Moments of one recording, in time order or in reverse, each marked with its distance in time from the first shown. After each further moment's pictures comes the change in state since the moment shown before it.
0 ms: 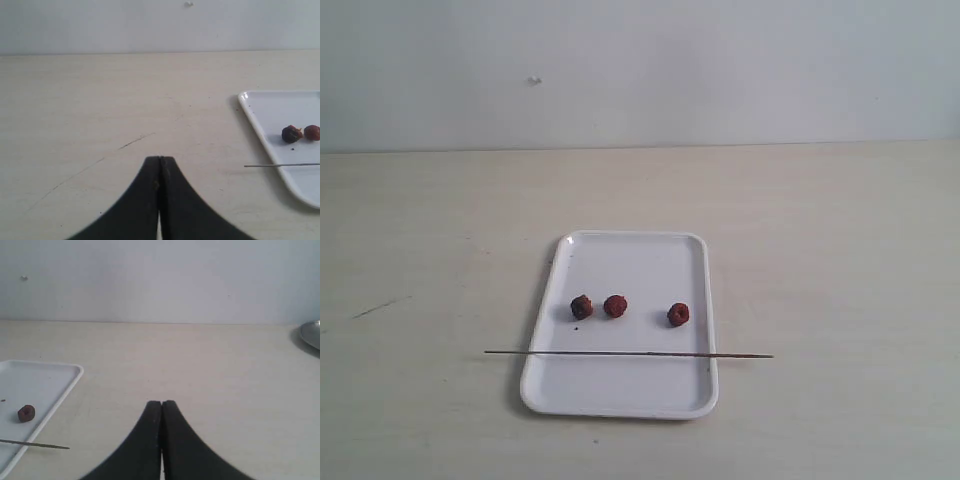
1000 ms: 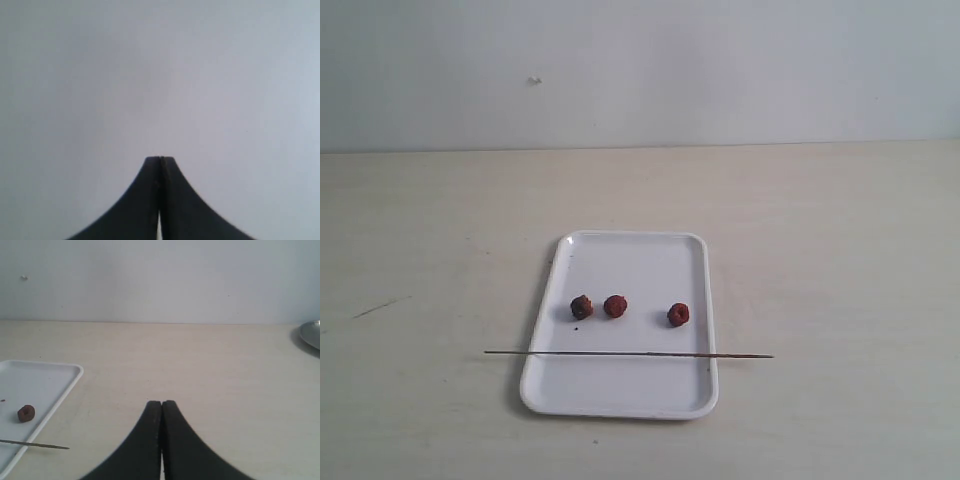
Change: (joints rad) left arm 0.000 0.000 -0.003 0.055 -0.780 -0.419; right arm 0.000 0.000 0.000 0.000 0.000 0.000
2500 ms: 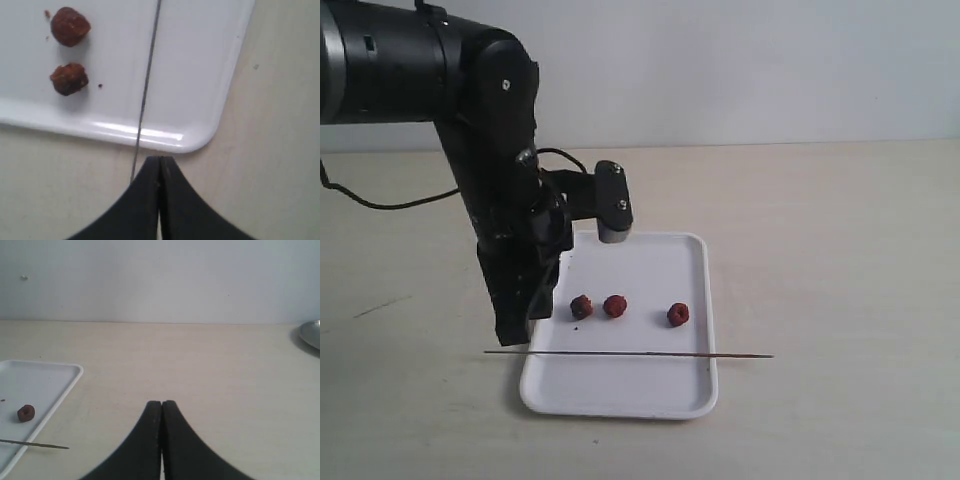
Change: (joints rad) left arm -0.533 1.892 -1.400 -0.054 1.536 1.254; right arm 0.000 0.000 0.000 0.000 0.000 0.000
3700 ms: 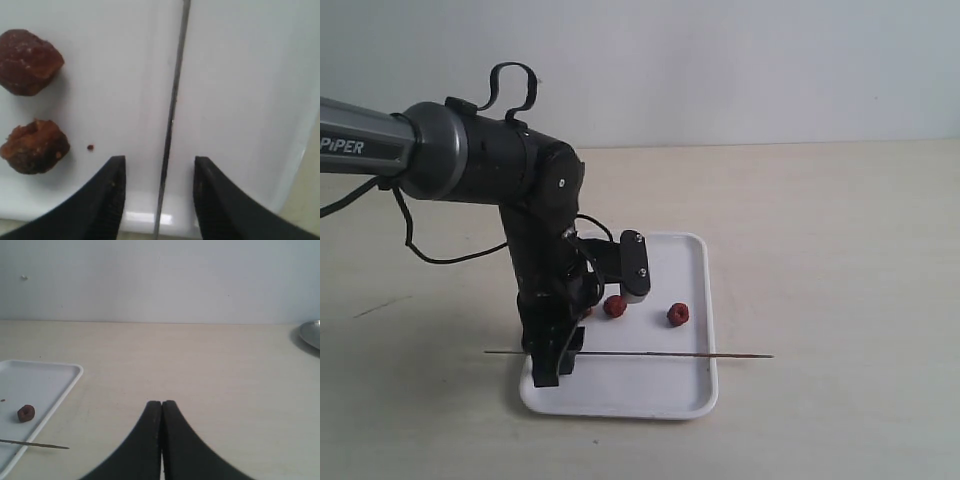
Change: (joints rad) left arm 0.000 0.224 -0.001 0.001 -0.175 0.047; right arm 0.000 0.000 0.000 0.000 0.000 0.000
